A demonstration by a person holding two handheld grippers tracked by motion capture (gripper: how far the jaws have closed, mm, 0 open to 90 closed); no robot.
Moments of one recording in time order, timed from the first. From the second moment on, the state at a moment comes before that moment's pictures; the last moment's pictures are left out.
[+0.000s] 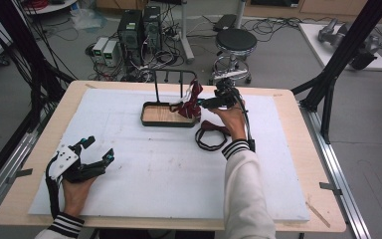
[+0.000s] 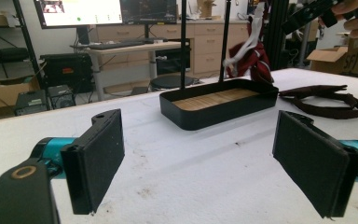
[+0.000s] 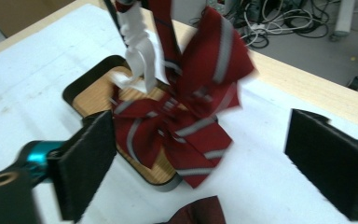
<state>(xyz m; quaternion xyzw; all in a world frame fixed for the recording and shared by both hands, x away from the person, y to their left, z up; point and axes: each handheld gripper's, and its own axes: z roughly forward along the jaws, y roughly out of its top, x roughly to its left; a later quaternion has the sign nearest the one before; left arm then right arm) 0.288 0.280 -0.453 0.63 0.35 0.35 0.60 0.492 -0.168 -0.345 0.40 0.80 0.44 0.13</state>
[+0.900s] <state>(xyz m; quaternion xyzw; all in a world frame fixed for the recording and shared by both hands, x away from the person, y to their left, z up) 0.288 0.280 -0.453 0.63 0.35 0.35 0.60 0.381 -0.217 -0.324 0.35 0.76 0.51 0.20</state>
